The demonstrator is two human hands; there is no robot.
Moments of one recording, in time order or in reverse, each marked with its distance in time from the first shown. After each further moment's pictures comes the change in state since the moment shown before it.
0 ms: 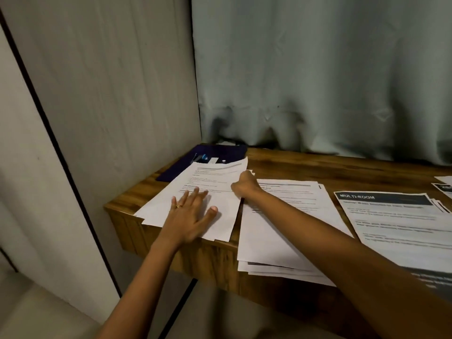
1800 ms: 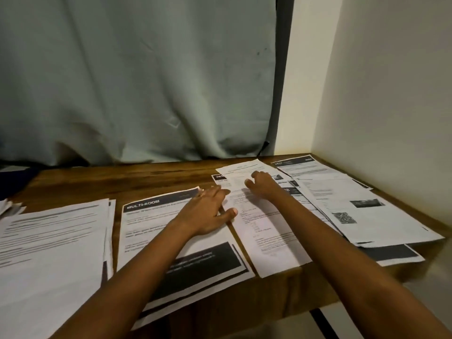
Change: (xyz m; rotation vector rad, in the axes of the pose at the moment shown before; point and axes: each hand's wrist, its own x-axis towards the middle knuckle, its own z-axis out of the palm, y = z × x) left_hand 0.027 0.482 0.101 -0.059 -0.232 0.744; right_hand -0.095 0.344 -0.436 -0.493 0.329 0.259
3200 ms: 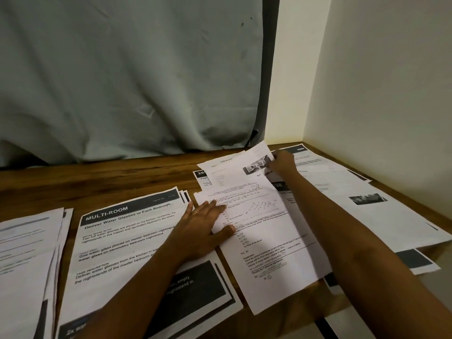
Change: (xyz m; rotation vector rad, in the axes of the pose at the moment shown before) left_hand 0.042 -0.008 0.061 0.009 -0.156 0.020; right_hand 0.095 0.096 -0.016 0.260 0.343 0.176
